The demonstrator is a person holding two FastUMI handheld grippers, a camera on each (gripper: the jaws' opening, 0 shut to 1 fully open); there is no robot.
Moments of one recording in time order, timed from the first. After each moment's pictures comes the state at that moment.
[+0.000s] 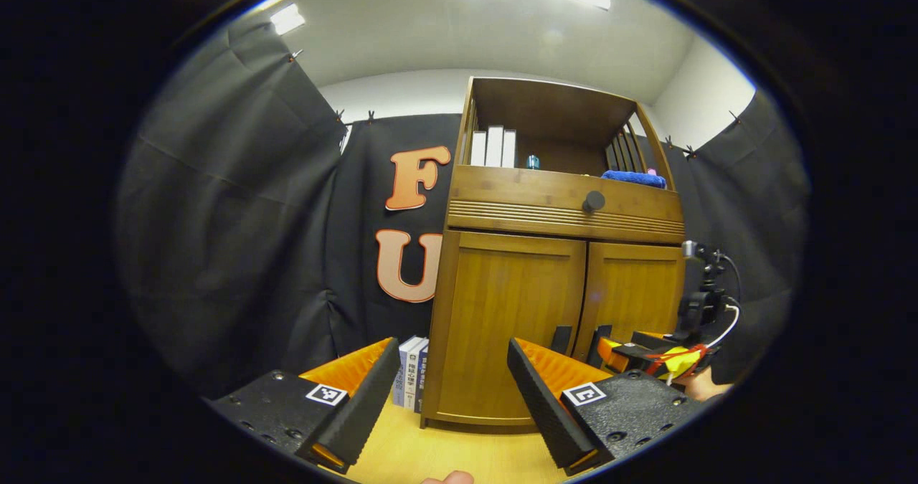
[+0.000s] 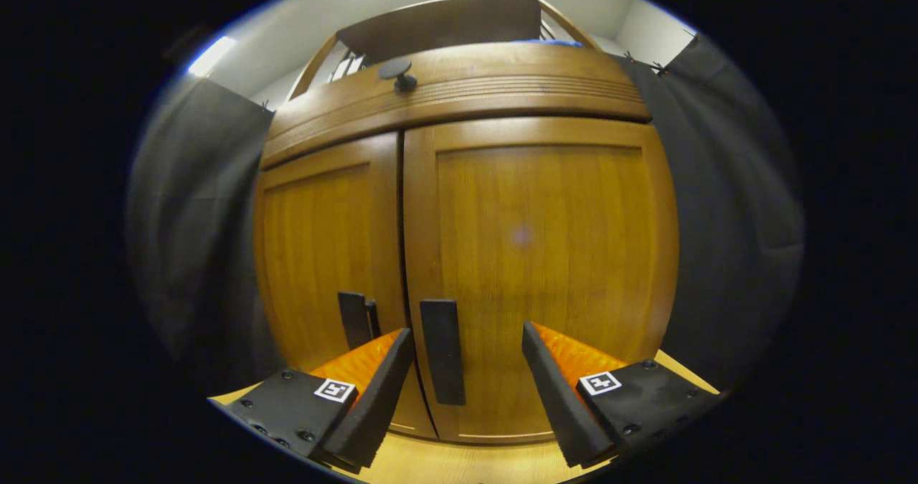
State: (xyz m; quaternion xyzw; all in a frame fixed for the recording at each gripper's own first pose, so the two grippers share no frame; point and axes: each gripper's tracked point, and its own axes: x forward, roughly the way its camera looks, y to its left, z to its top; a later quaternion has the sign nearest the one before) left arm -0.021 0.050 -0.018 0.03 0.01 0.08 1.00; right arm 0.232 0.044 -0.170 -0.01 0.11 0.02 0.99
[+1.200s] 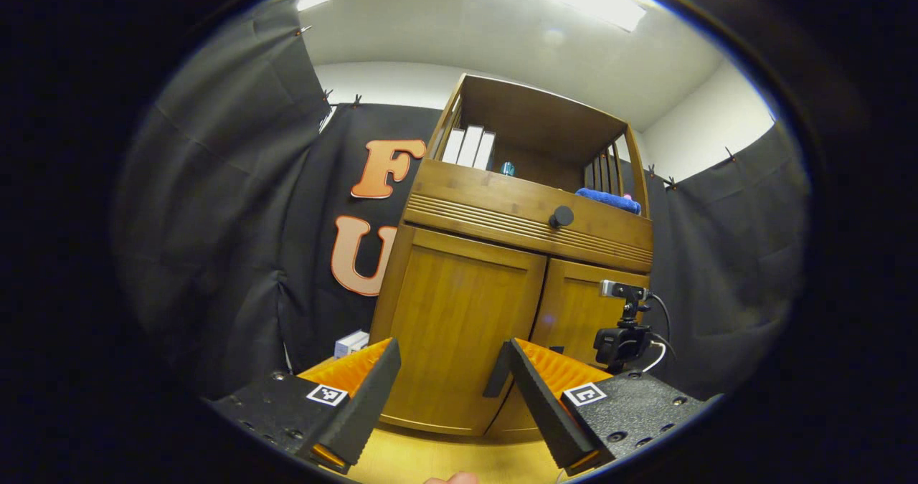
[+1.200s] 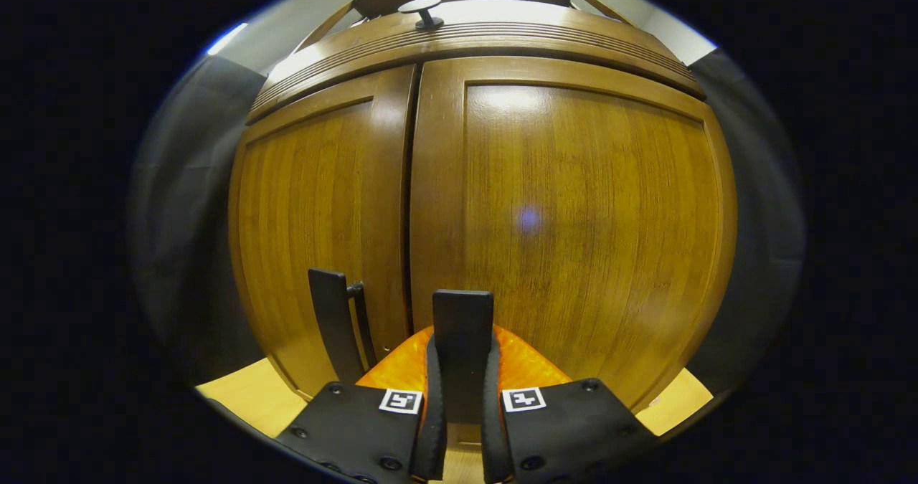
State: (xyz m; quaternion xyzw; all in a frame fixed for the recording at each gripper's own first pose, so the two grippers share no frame) left arm -0.002 0.009 -0.018 -0.06 0.02 -0.01 1.00; right arm 0.240 0.065 -0.194 -0.01 0.15 0.05 0.99
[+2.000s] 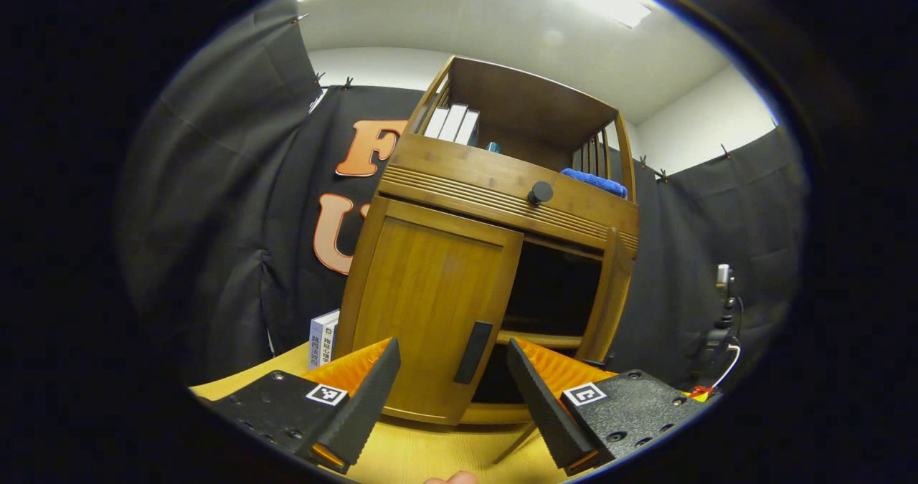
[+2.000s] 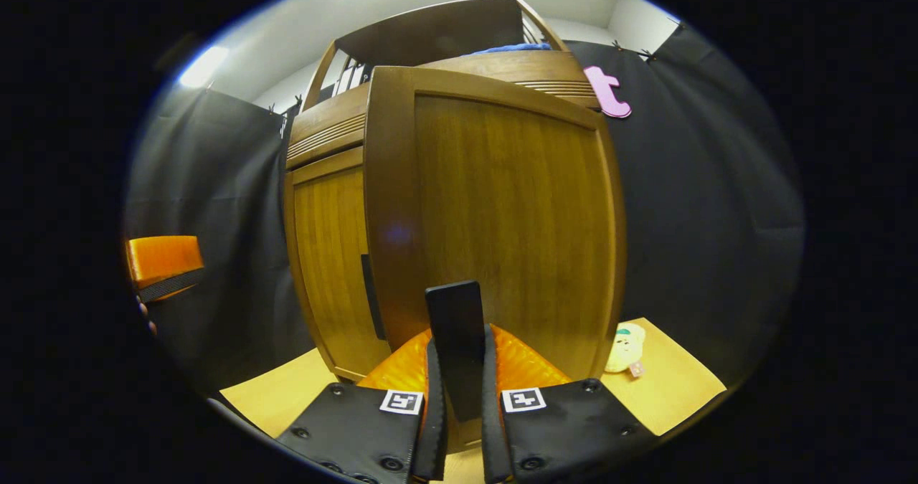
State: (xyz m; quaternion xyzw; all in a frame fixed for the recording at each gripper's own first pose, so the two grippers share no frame) left arm 0.005 -0.032 -0.046 -0.06 0.05 -0.03 1.00; right arm 0.102 0.007 -0.158 0.03 0.12 0.05 0.99
